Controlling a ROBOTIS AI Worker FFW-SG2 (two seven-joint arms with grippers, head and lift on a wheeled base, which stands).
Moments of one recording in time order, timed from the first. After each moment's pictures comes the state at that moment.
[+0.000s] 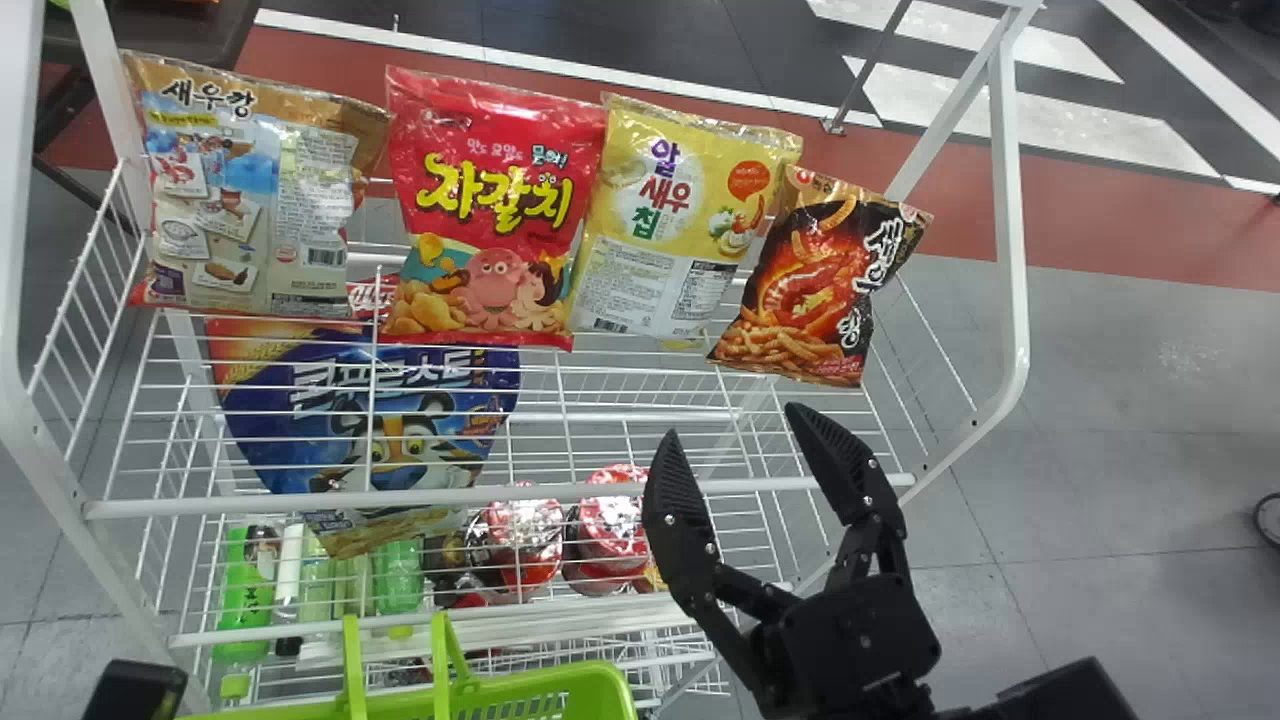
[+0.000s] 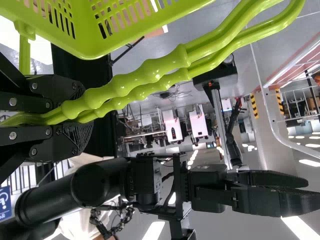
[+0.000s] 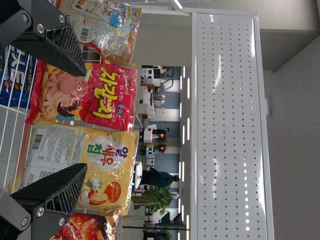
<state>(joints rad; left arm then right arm) 0.51 0.14 -0.09 -2.27 0.37 1.57 -1.17 0.95 -0.08 0.01 -2.32 -0.02 -0.33 0.14</state>
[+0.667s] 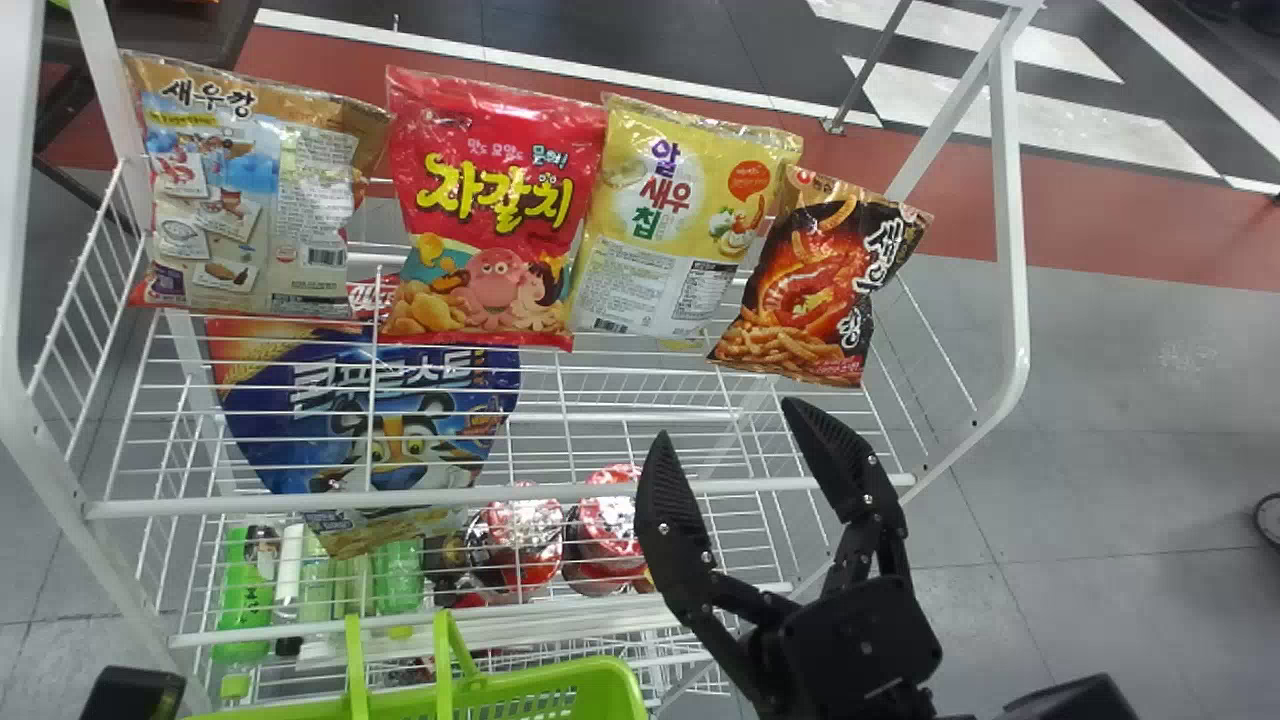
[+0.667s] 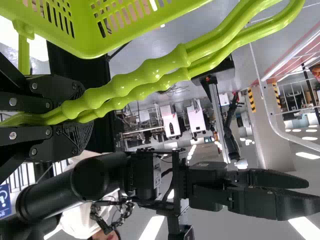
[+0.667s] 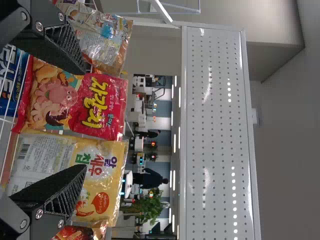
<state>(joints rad) 0.53 0.14 -0.09 -2.28 0.38 1.54 -1.18 0.95 -0.08 0.01 -2.31 -0.02 -0.37 0.17</state>
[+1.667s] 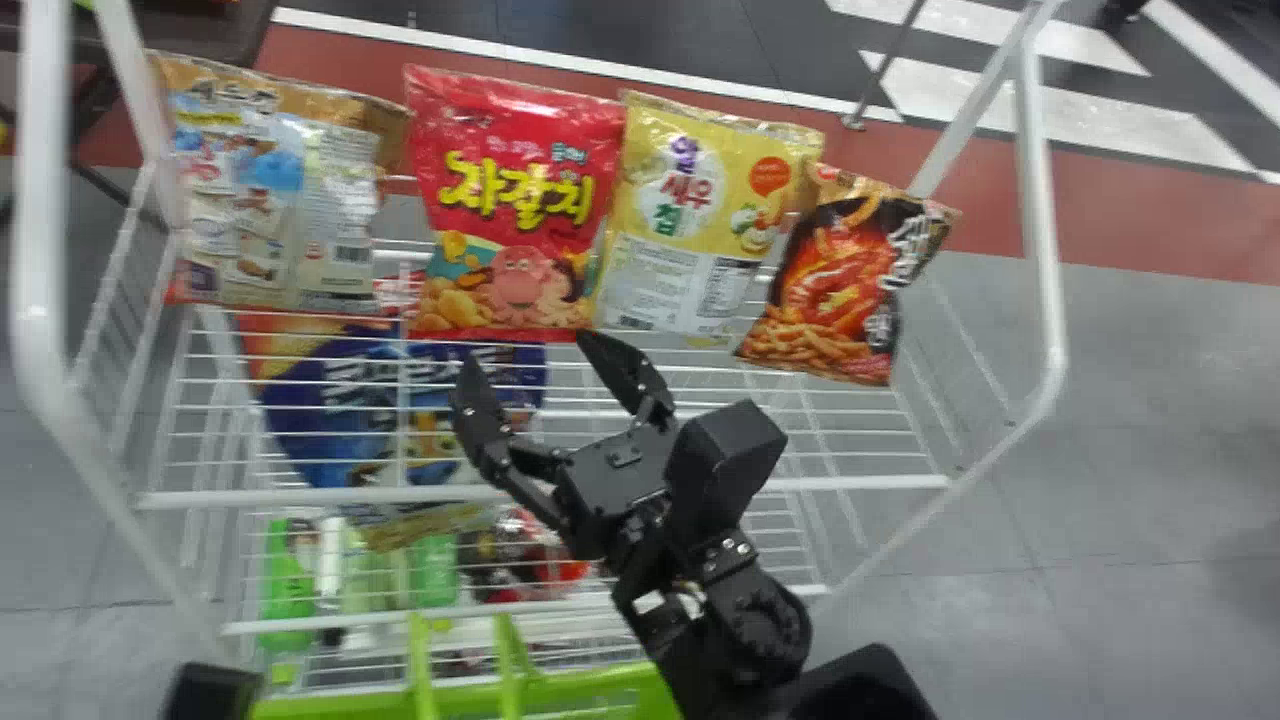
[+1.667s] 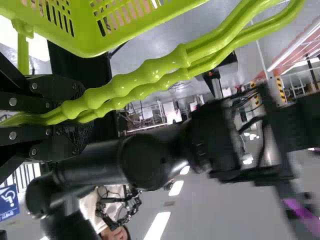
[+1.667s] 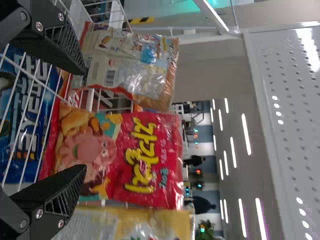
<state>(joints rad) 0.55 0.15 -0.13 -2.30 0.36 1.51 -1.20 0.42 -0.05 0.26 -2.04 -0.01 0.11 0.15</state>
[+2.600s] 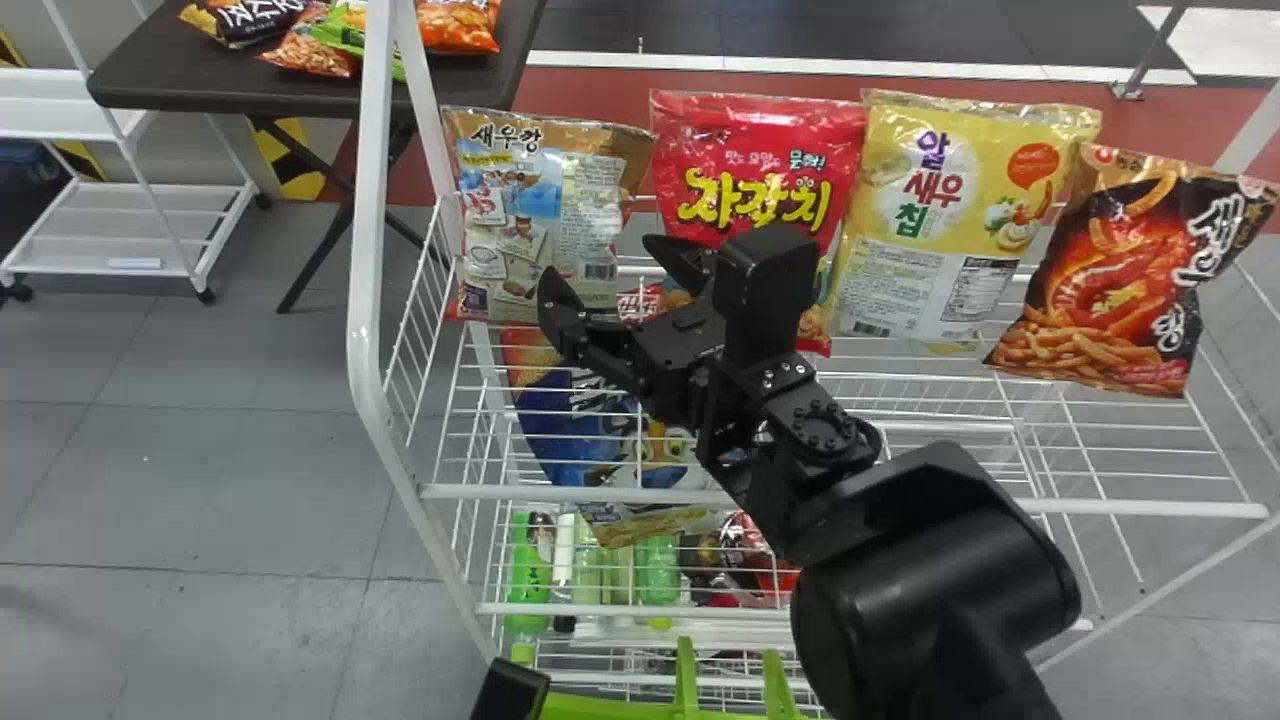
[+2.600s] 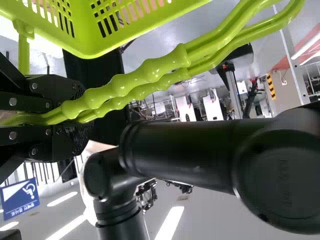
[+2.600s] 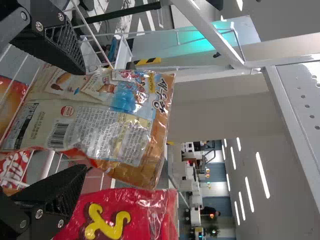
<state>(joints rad) 0.56 0.18 -0.18 -2.29 0.35 1.46 -1.21 0.02 -0.01 0.42 -1.78 -0.08 0.27 0.14</state>
